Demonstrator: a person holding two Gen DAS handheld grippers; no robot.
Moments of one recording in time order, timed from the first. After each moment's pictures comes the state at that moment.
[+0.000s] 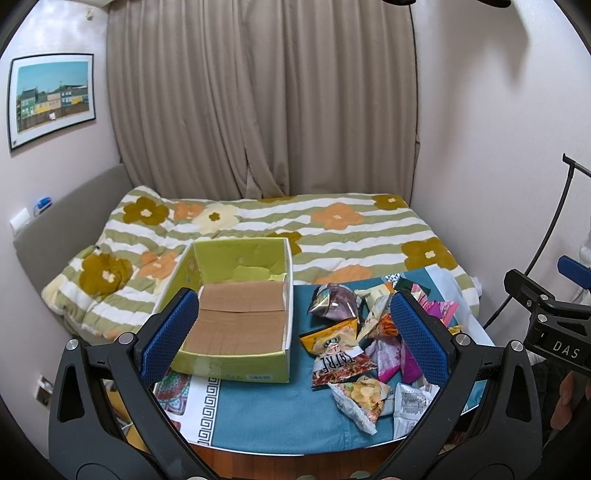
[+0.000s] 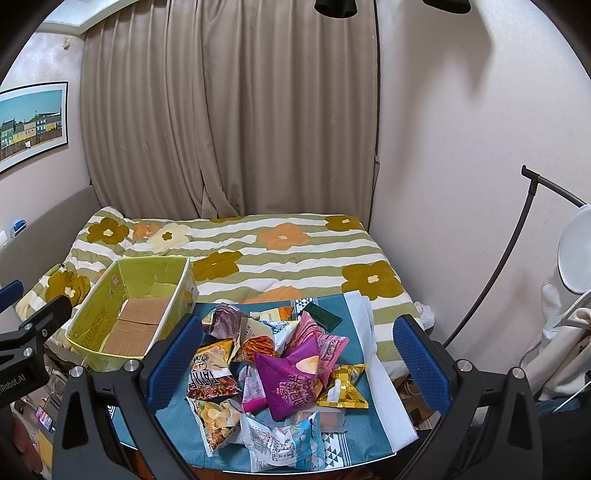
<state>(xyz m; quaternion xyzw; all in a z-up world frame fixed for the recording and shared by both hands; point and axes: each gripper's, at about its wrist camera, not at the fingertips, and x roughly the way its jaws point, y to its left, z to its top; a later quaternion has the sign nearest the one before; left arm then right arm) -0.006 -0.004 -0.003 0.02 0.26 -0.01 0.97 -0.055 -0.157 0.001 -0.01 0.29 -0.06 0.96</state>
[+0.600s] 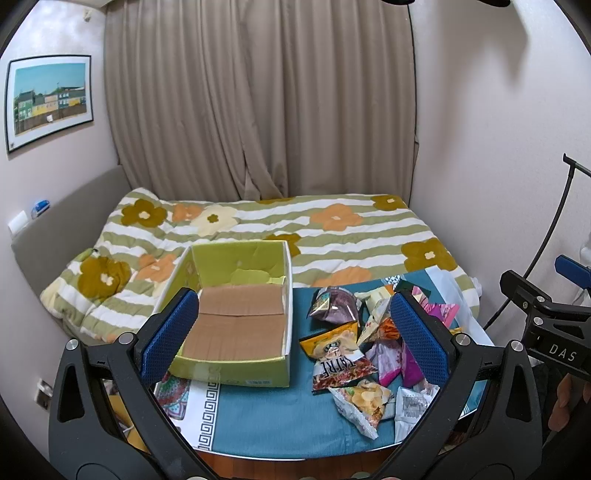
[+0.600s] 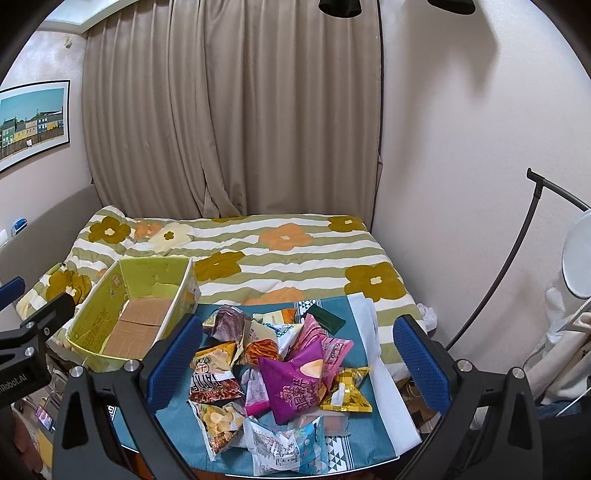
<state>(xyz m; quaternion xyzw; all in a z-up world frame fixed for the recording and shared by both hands) 0.002 -0.005 0.001 0.02 0.26 -0.01 0.97 -0.052 -0.154 0.000 -0.01 0.29 -0.06 0.96</state>
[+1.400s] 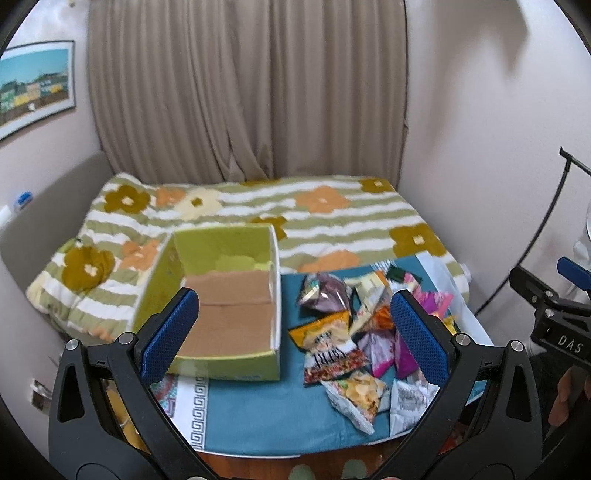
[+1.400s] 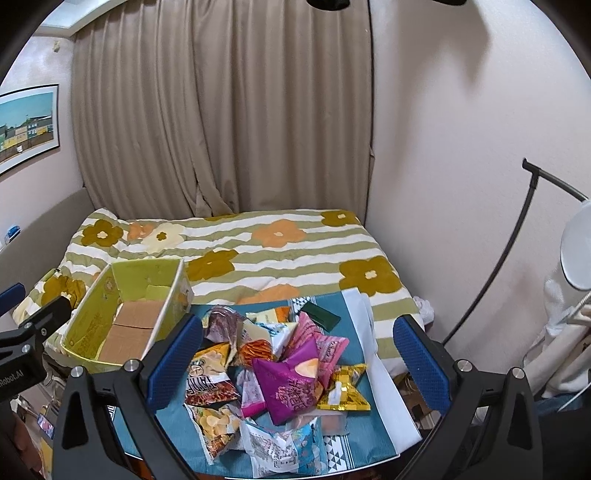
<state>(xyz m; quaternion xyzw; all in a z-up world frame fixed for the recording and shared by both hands) 0.034 0.001 -0.014 0.01 0.31 -0.05 0.95 -0.039 -0.163 -0.005 0.01 0.30 -0.08 0.95</state>
